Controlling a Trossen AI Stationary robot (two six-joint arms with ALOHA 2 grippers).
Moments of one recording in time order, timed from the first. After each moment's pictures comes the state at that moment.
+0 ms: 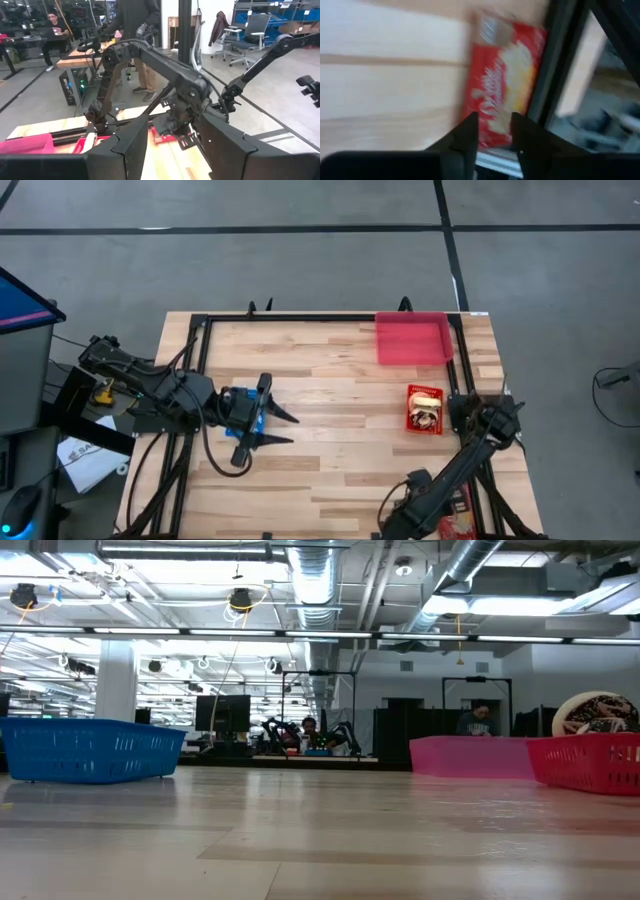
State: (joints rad) left arm -0.45 1.22 1.27 -0.13 -0.23 0.02; right arm 0.84 2.09 1.64 -1.50 -0.40 2.15
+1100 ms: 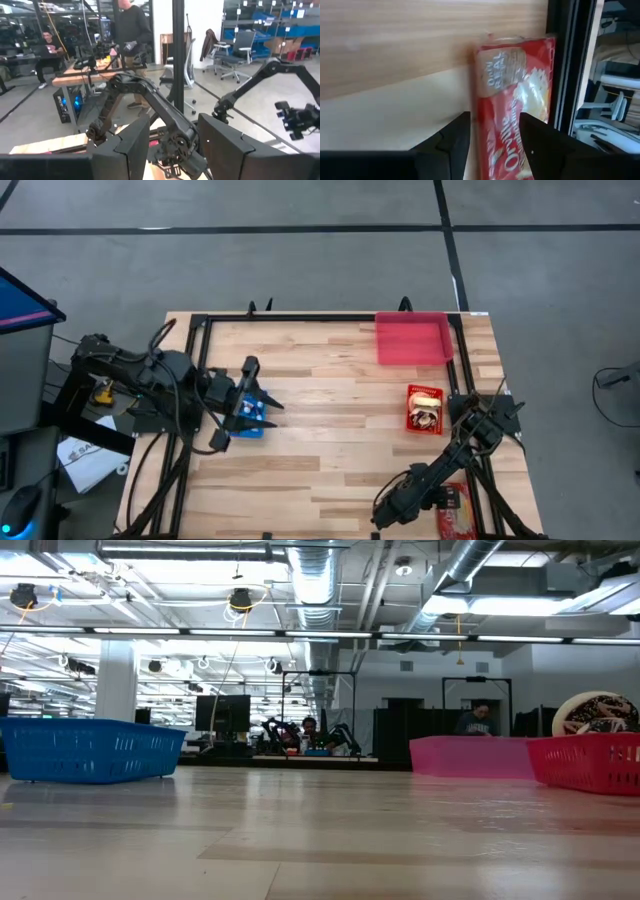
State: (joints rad) left arm -0.39 1.11 1.27 -0.15 -0.11 0.05; right arm 0.78 2.19 1.43 -1.35 -0.53 2.25
